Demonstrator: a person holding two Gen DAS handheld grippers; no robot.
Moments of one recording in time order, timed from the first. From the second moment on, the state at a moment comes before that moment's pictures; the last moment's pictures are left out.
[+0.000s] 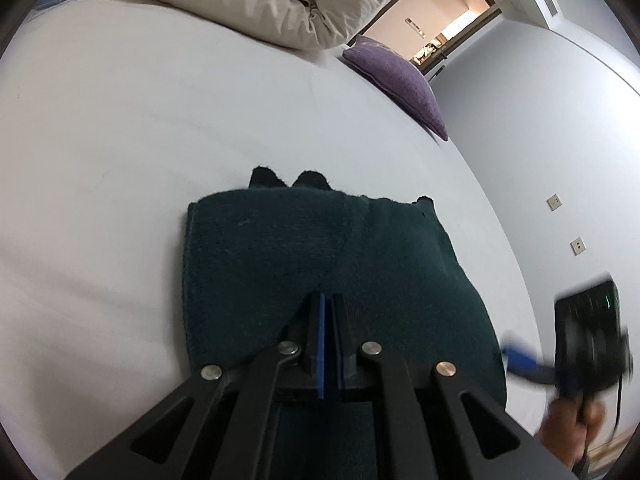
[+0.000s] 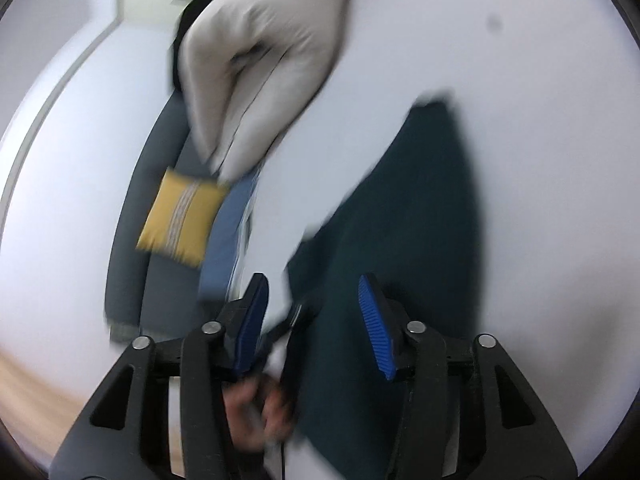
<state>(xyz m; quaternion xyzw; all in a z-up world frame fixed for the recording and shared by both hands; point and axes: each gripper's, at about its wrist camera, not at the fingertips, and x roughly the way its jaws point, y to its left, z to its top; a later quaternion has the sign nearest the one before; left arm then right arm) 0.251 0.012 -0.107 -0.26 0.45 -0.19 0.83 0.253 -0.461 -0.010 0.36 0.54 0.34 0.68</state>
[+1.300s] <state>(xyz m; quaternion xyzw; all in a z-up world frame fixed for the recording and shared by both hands) 0.217 0.065 -0.109 -0.33 0.53 -0.19 0.76 0.228 -0.518 -0.043 0.36 0.58 0.27 0.68</state>
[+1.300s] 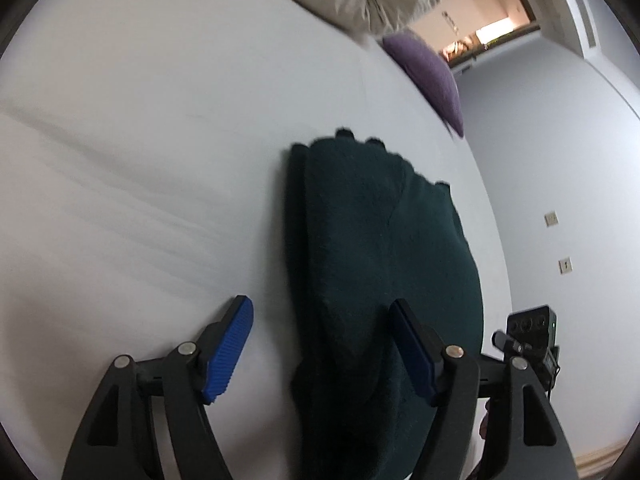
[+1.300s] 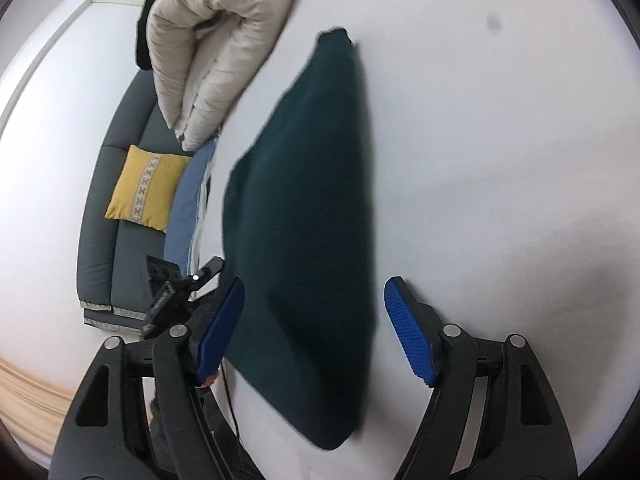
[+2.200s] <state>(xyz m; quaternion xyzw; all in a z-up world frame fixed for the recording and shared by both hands) 0.201 0.003 -0.050 -0.30 0.55 -0.24 0.75 0.212 -0.475 0.011 0.26 0.58 0.26 0.73</state>
